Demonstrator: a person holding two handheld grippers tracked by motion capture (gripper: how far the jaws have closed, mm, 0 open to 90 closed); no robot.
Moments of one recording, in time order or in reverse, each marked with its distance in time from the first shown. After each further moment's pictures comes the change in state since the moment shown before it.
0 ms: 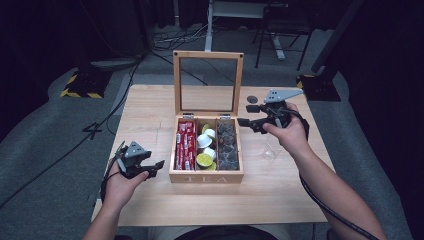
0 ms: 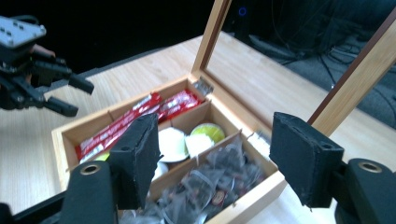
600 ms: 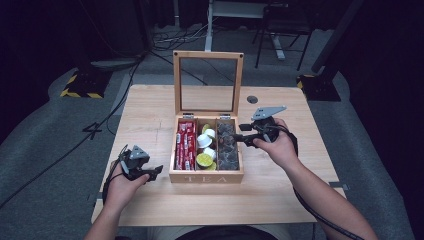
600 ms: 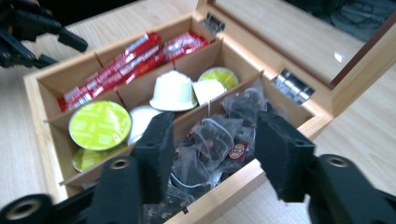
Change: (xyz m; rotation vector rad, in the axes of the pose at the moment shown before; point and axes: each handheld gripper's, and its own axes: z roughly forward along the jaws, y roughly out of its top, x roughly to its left) left arm 0.010 -0.019 0.021 0.101 0.031 -0.009; right arm 0.014 -0.040 0.034 0.149 -0.016 -0.001
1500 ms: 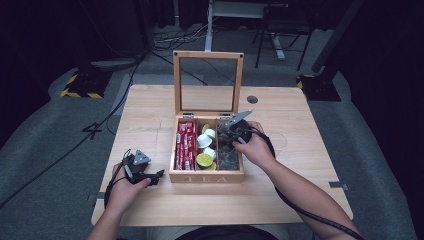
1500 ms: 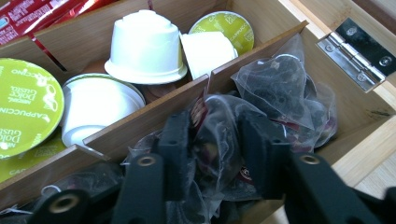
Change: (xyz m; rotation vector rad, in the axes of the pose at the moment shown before) left arm -0.001 -0.014 0.016 -0.014 0.028 0.048; right arm 0.003 -0.003 0.077 0.213 -0.052 -0.073
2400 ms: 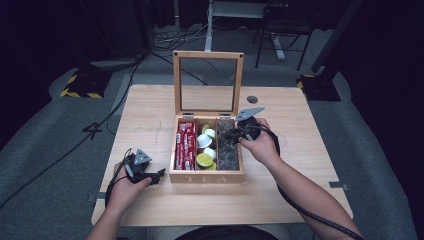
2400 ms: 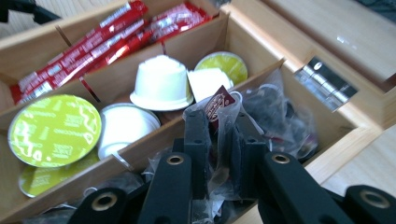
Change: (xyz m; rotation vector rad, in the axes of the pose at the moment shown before) left arm 0.000 0.001 0.003 -0.016 0.000 0.003; right arm -0.005 0.000 -0.029 -0.138 0.040 0.039
